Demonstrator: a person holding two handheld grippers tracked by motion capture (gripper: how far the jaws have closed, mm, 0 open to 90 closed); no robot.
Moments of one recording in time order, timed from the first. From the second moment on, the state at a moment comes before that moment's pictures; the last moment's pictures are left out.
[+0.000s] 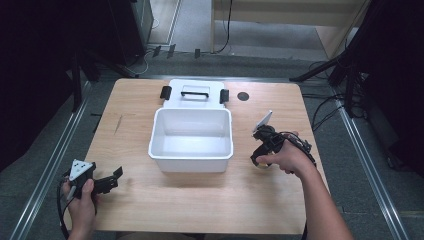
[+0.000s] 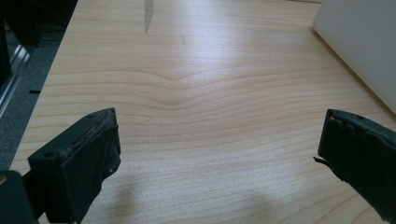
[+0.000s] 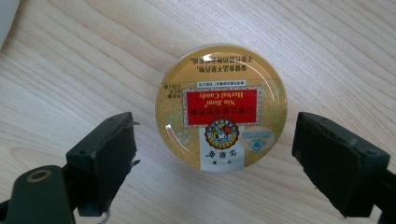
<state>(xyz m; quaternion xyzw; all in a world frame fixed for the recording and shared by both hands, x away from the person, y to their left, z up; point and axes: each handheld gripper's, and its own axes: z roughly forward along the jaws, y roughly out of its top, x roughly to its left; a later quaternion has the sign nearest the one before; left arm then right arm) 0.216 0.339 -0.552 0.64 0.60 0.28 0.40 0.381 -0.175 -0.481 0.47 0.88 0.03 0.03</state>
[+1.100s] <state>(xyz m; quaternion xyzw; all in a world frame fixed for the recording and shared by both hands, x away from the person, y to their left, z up) 0.216 0.339 -0.552 0.64 0.60 0.27 0.40 0.394 -0.168 -0.505 0.50 0.86 0.01 0.03</state>
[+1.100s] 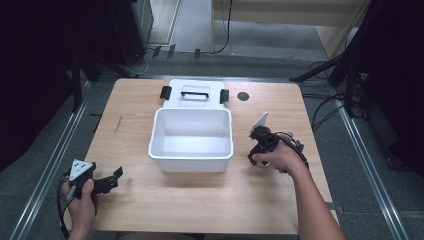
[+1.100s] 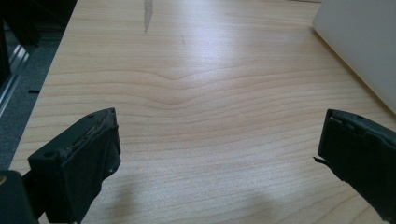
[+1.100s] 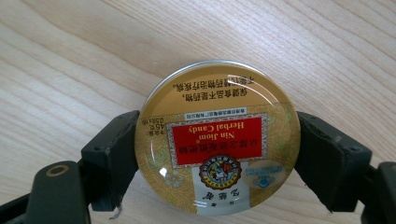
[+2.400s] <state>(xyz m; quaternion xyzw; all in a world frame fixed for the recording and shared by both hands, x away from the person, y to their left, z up) 0.216 0.339 -0.552 0.64 0.60 0.27 0.40 0.399 -0.139 -0.388 0.42 0.91 0.07 0.04</state>
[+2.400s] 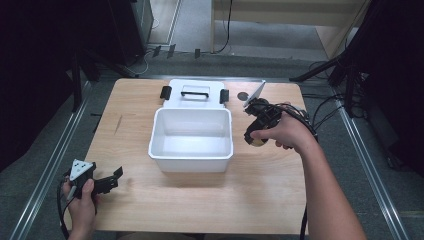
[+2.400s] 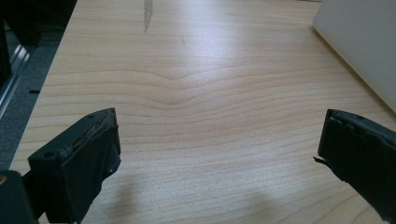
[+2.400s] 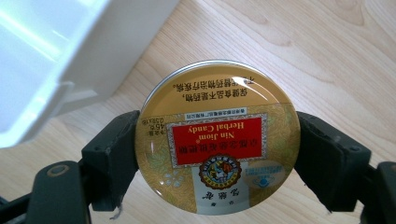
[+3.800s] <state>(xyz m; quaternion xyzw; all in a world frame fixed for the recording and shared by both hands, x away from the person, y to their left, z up) 0.217 0.339 -0.553 0.64 0.60 0.27 0.40 0.390 -0.032 -0.362 0.23 0.97 0.11 0.06</state>
